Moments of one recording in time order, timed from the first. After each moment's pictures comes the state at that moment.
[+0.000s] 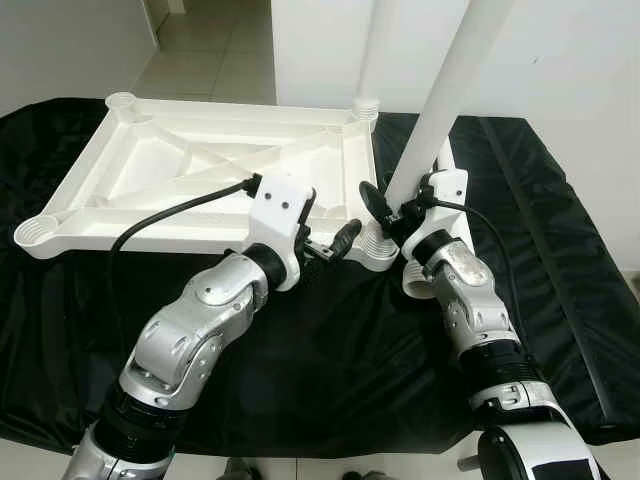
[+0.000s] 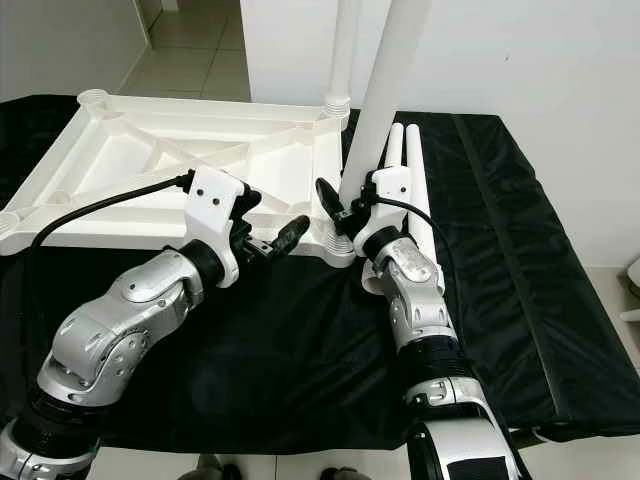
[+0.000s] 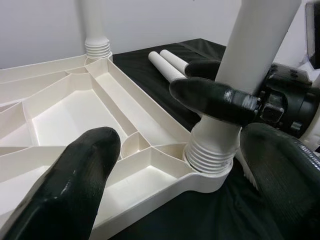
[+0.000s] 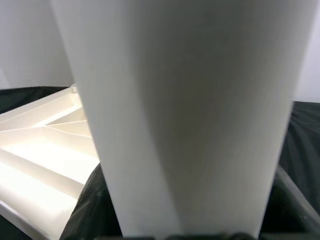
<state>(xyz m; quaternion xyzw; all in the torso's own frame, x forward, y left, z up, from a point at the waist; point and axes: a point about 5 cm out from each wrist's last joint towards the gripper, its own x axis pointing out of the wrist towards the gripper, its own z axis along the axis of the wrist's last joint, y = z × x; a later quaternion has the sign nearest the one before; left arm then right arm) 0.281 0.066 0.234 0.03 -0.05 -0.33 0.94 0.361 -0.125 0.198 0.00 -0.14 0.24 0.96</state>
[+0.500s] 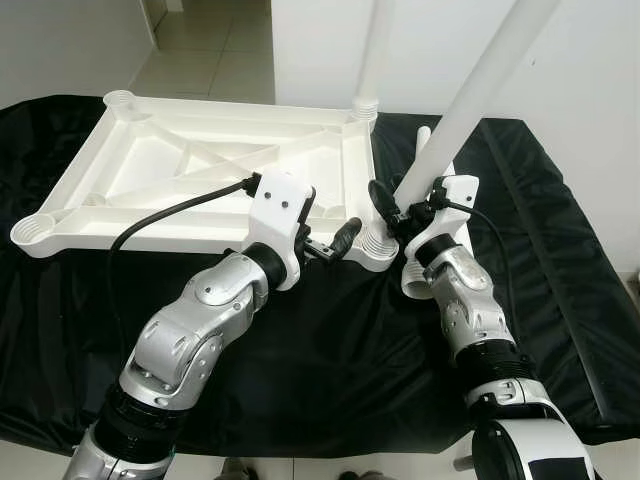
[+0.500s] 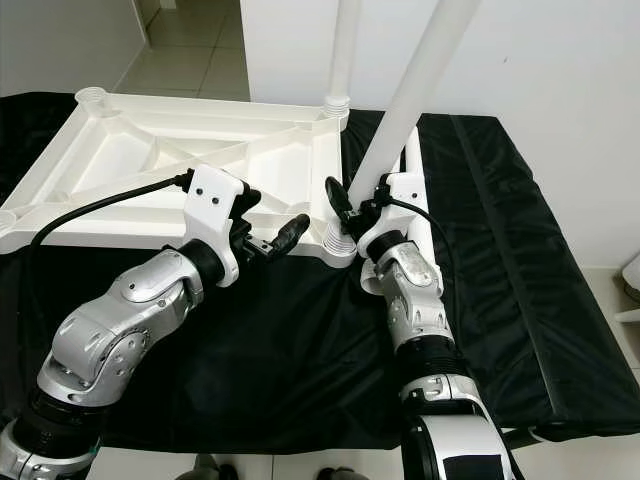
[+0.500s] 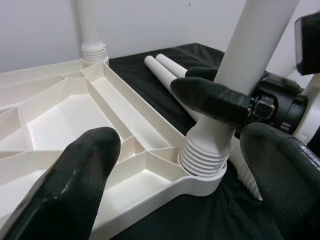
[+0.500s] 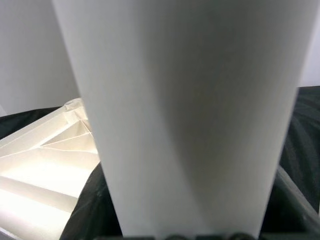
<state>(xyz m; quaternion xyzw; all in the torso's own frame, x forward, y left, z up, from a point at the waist) 0.279 0.066 0.236 0.02 -0.05 -0.34 0.94 0.367 -0.131 0.190 0.07 -0.14 0.22 0.96</state>
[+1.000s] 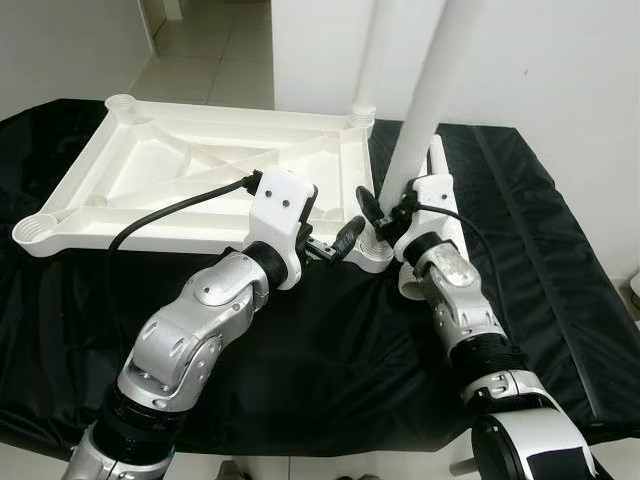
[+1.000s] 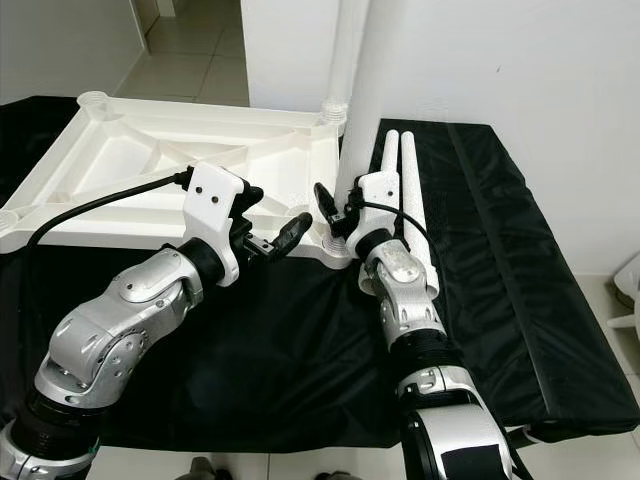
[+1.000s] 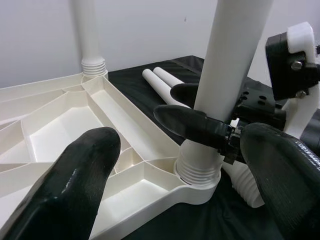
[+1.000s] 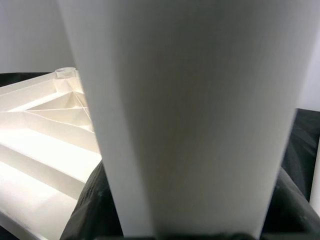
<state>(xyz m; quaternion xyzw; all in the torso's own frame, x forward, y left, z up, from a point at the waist) 0.277 0.066 0.240 0.03 -0.06 -0.34 0.94 0.367 -0.115 0.187 -0.04 -0.13 0.23 0.96</state>
